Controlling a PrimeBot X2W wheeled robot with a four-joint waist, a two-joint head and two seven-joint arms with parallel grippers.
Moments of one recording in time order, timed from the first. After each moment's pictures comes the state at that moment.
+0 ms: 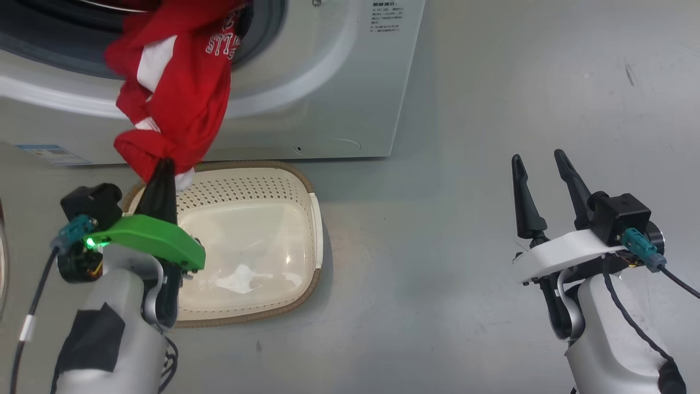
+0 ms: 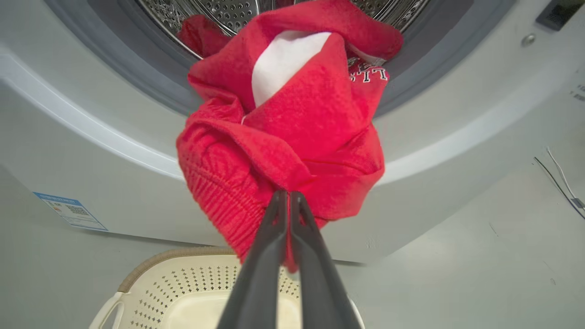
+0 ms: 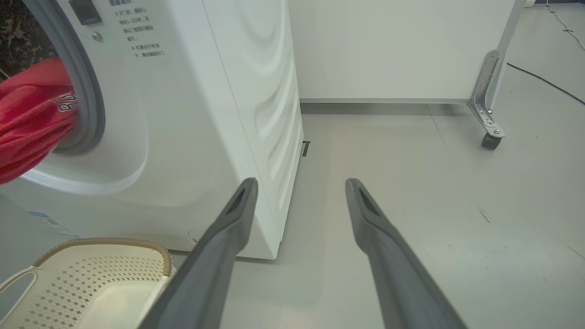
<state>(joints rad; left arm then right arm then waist) -0.54 0.08 -0.20 0.64 -0.58 -0.12 -0.20 -0.31 -0.06 0.14 0.35 0.26 0.04 -0.26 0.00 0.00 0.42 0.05</state>
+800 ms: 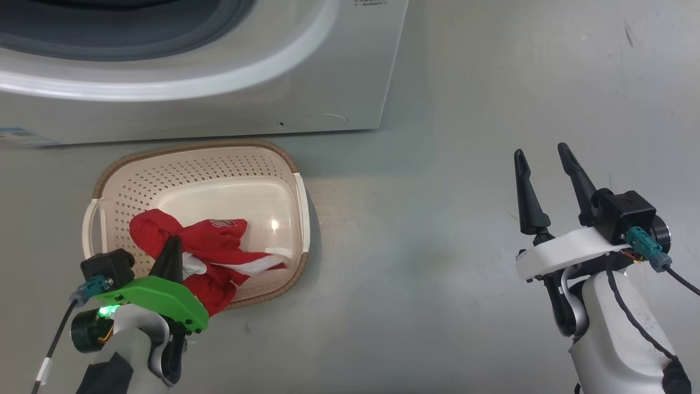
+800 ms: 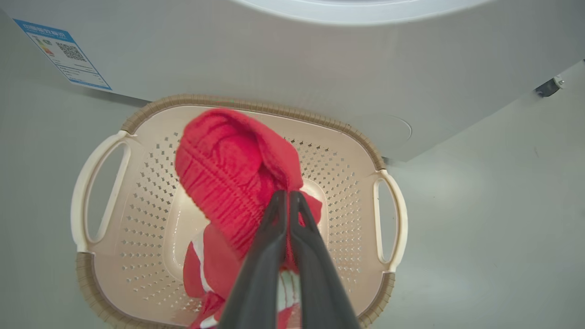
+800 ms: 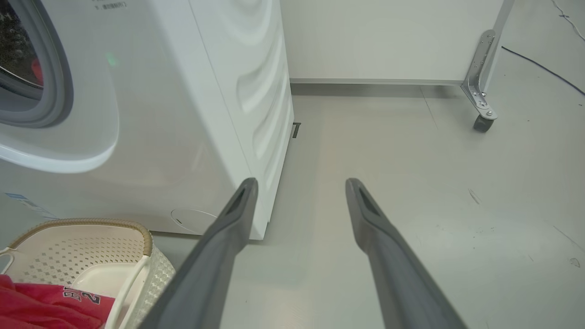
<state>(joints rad) -0.41 0.08 -0.22 0.78 -0.63 -0.13 -0.21 -0.30 -0.06 0.13 0.31 0.23 0.05 -0.26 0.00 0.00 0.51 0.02</state>
